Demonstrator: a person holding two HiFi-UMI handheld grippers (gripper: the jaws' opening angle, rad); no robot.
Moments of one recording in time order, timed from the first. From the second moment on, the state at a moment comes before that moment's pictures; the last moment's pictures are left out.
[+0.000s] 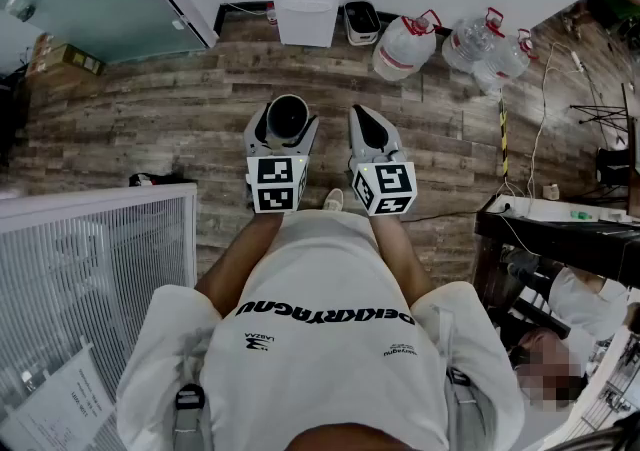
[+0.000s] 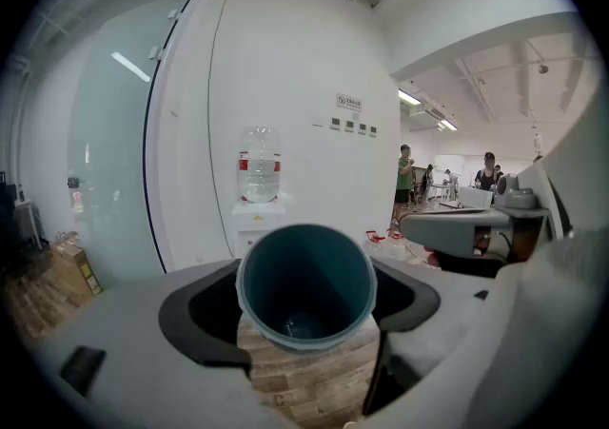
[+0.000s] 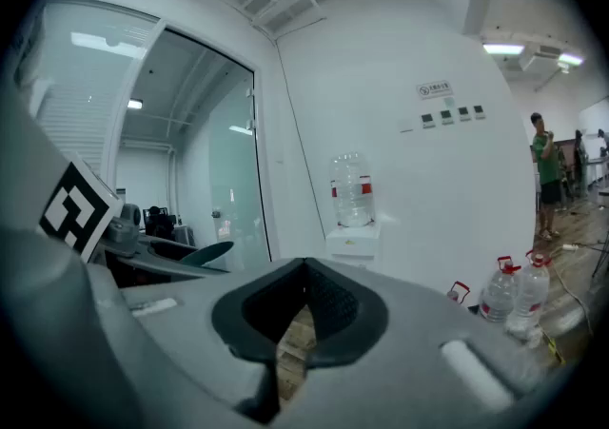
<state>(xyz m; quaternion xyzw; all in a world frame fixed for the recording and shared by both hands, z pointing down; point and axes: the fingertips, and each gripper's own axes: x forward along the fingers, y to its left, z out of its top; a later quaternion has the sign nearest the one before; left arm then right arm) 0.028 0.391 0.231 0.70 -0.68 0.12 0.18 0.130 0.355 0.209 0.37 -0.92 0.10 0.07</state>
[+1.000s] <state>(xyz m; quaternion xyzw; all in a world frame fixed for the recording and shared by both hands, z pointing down) 0.069 0.376 0.263 0.66 -0.71 0.13 0.20 0.165 0.317 0.240 0.34 -0.93 0.12 0.08</state>
